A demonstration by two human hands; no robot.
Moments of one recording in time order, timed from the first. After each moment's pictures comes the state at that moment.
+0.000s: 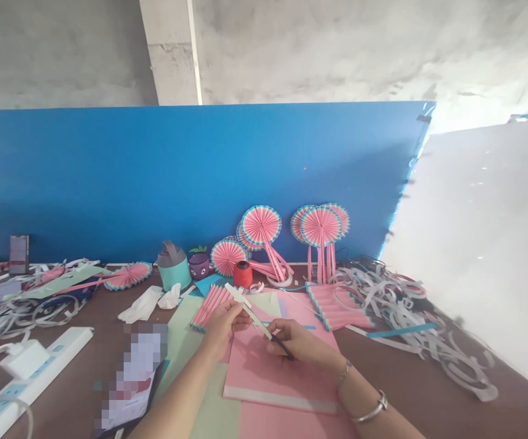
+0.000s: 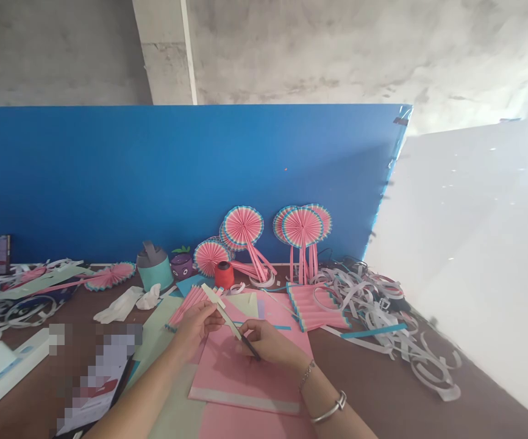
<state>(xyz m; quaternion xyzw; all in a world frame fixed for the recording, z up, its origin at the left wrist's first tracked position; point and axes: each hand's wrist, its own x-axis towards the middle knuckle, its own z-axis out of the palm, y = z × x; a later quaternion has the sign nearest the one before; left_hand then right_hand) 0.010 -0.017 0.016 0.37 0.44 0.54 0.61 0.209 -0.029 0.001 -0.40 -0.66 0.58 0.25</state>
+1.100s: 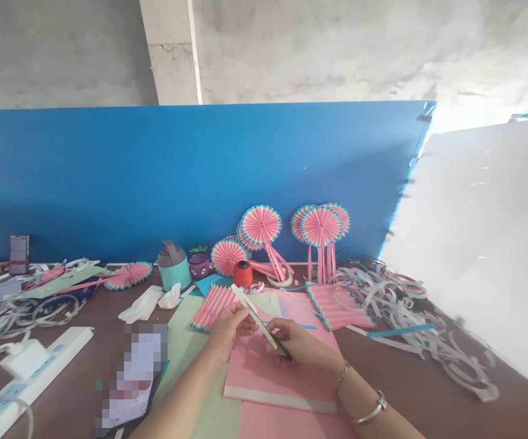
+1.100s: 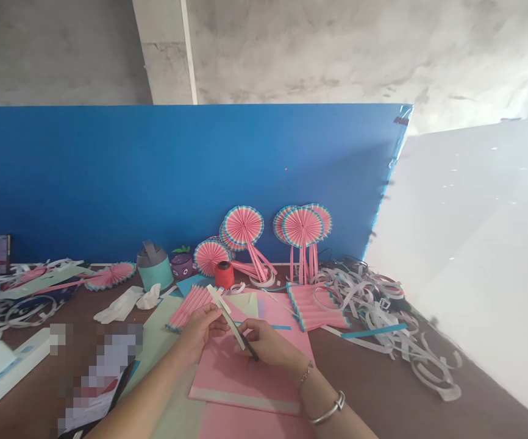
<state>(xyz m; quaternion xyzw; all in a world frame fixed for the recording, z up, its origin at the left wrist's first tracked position) 0.015 -0.020 0.008 0.40 0.42 0.51 0.64 0.207 -0.030 -0.003 -0.40 -0.67 0.57 0.26</state>
